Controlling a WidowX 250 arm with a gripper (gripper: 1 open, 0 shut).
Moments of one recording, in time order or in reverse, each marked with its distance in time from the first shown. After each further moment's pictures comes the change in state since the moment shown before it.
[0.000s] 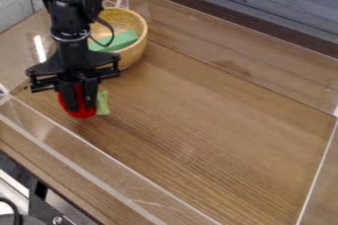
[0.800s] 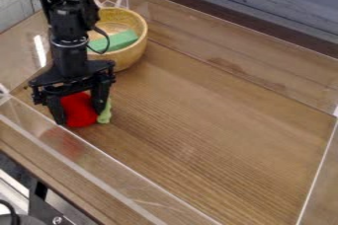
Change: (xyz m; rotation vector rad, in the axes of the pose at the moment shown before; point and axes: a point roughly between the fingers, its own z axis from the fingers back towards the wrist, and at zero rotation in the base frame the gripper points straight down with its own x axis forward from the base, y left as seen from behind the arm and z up) arm 0.003 0.004 -0.019 0.039 0.115 0.162
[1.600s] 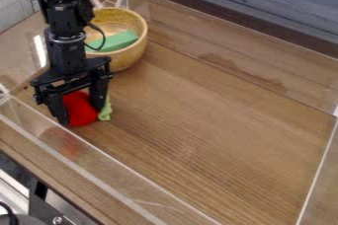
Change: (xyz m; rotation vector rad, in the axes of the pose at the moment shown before) arm 0.006 -0.002 -0.006 0.006 0.079 0.121
